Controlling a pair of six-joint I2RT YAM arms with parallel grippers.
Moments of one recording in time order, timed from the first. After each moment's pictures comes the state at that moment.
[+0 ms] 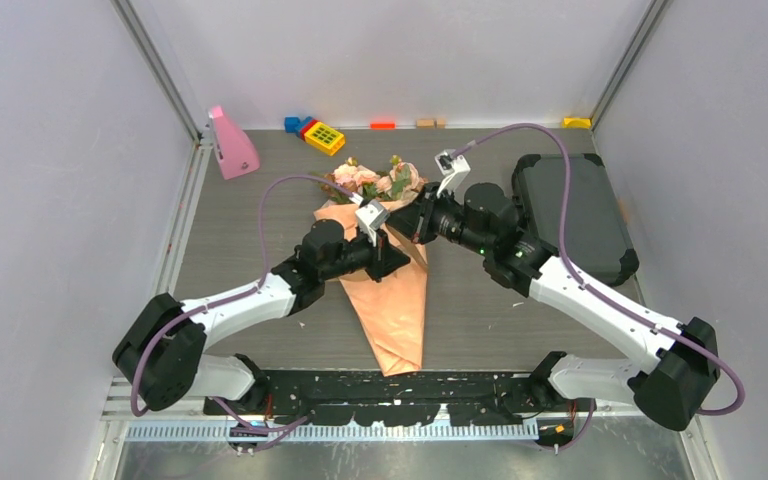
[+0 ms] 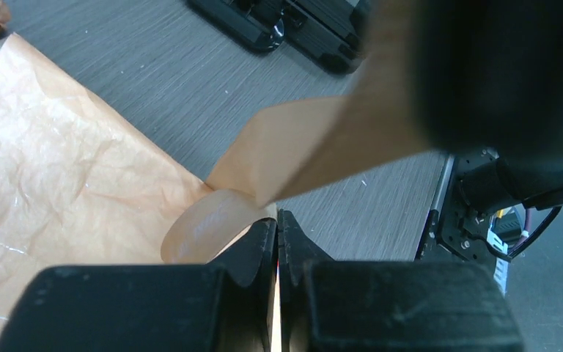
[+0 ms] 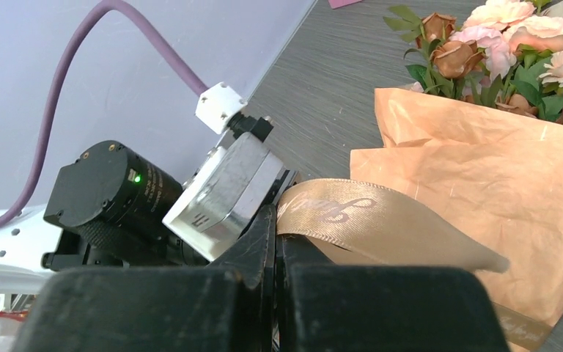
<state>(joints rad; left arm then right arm) -0.74 1.32 0.67 0.43 0.39 -0.29 0.75 1.18 0.99 0.04 -0.17 0.62</state>
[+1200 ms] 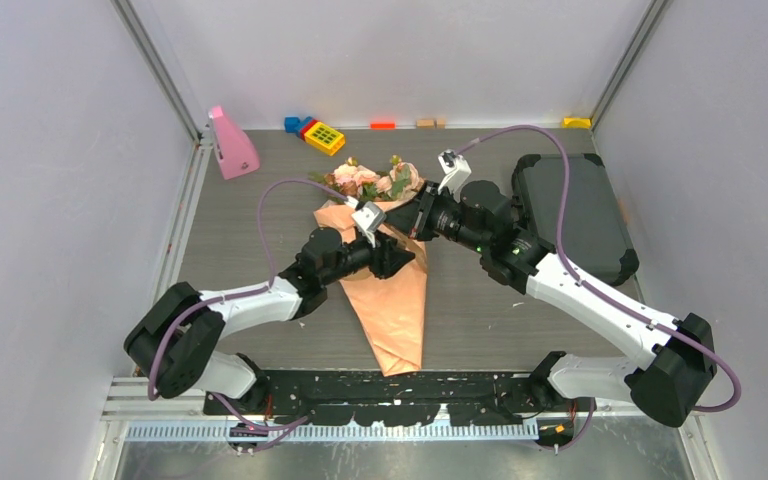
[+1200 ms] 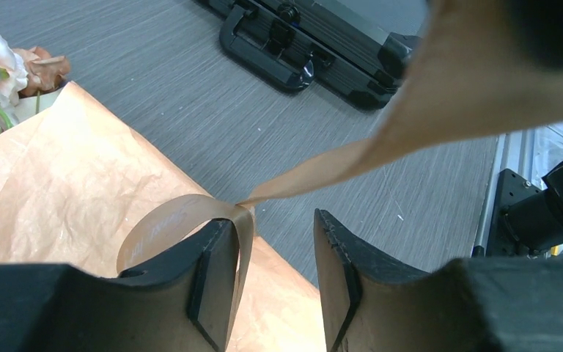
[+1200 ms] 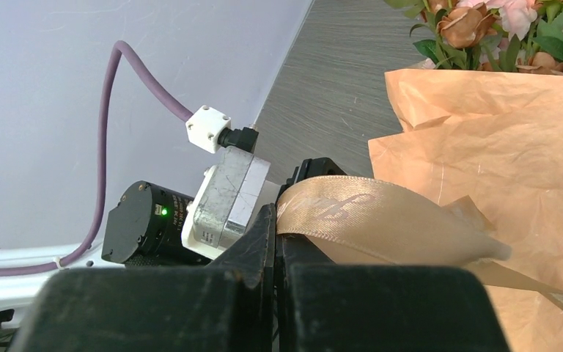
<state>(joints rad) -0.74 1.39 0.59 0.71 0.31 -0.26 0.75 1.20 1.01 0.02 -0.15 0.79</state>
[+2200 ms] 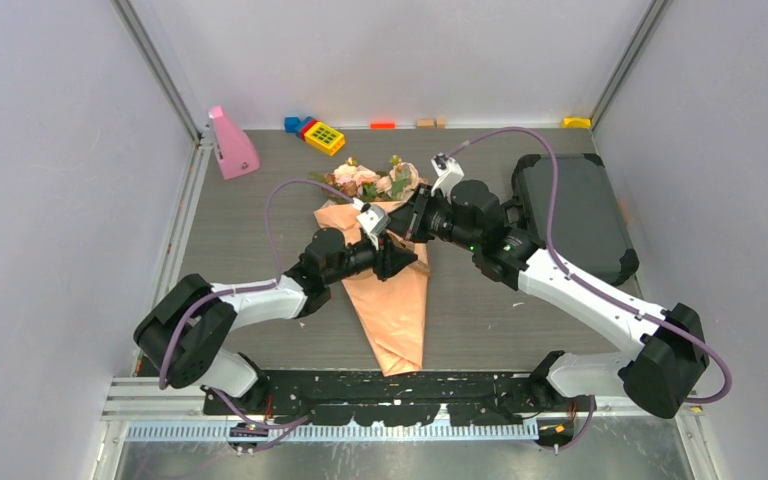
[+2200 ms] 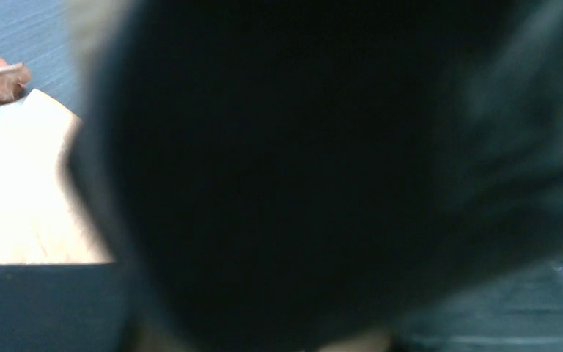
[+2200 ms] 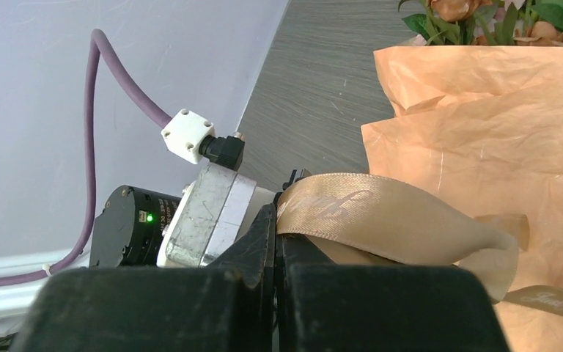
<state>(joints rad) -0.74 1.46 0.59 0.78 0.38 -0.25 0.75 1.25 1.01 0.00 -0.15 0.81</state>
